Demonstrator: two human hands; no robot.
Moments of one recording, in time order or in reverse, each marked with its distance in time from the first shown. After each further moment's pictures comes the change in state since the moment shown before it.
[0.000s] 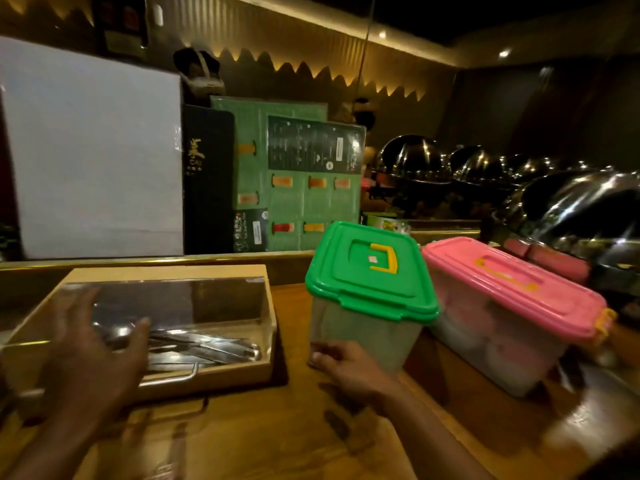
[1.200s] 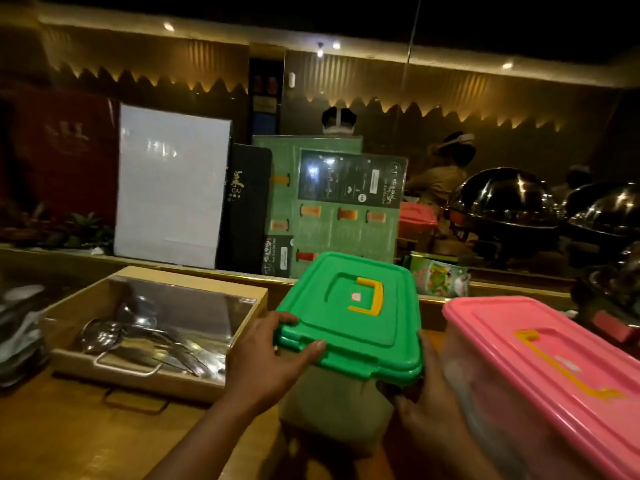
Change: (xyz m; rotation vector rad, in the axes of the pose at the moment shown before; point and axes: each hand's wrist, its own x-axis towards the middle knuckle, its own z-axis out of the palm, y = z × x) left_hand -0.098 0.185 0.191 -0.133 -0.241 -0.116; right_hand 0.039 0.081 -0.194 0.095 0.187 -0.507
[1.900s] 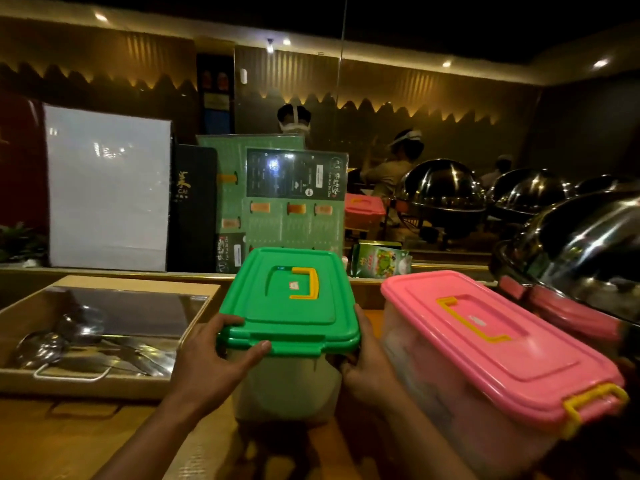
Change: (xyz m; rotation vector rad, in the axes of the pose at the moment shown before) left_hand -0.033 0.023 -0.008 0.085 -0.016 0.033; right_hand 0.003 -0.007 -0.010 -0.004 -0.076 0.015
